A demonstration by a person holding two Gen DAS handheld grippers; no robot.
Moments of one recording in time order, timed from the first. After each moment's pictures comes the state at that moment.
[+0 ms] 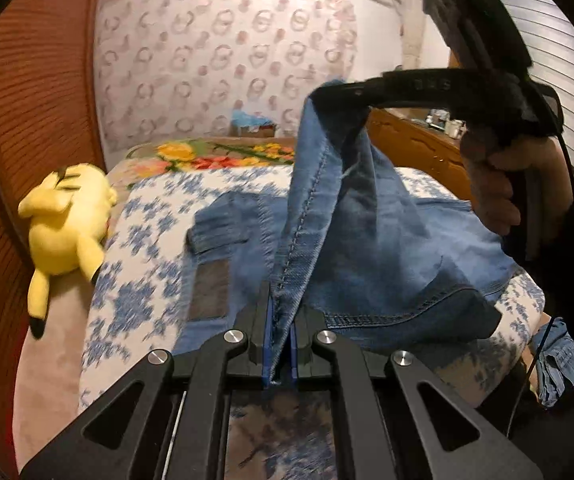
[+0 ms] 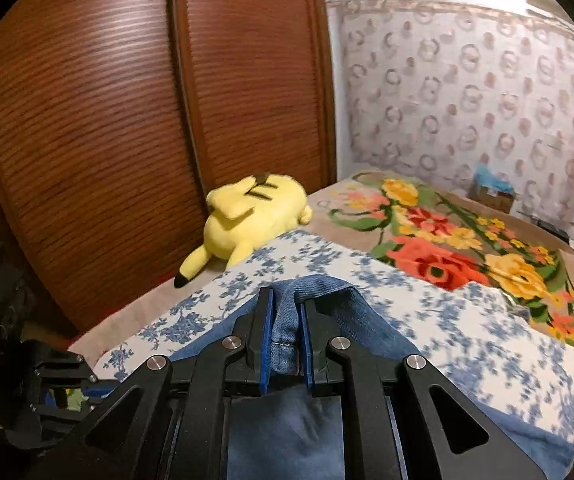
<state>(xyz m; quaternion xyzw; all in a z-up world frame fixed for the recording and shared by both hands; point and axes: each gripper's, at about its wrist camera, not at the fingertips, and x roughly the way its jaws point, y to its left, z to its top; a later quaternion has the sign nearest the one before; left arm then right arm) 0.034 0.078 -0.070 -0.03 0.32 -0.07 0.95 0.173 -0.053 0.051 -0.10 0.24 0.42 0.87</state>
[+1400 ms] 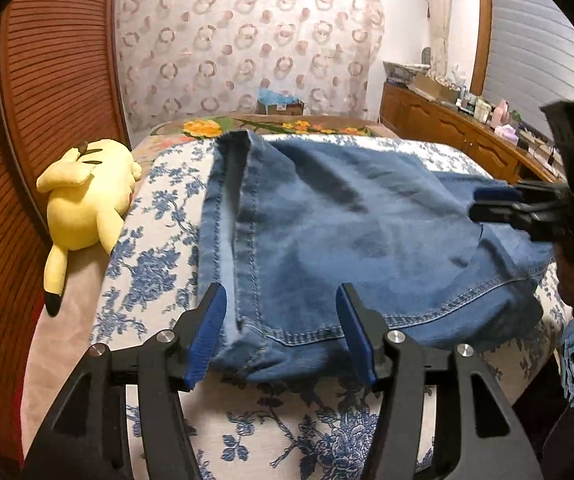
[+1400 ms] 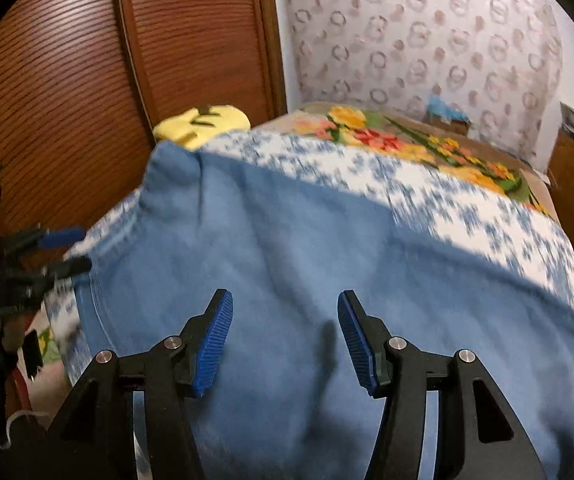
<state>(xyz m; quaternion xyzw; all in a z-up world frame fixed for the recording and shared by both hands) 0.049 0.088 -0.104 -0.02 0.35 -0.02 0.94 0.141 -0.159 -0.038 -0.10 0.32 0.33 0.88</state>
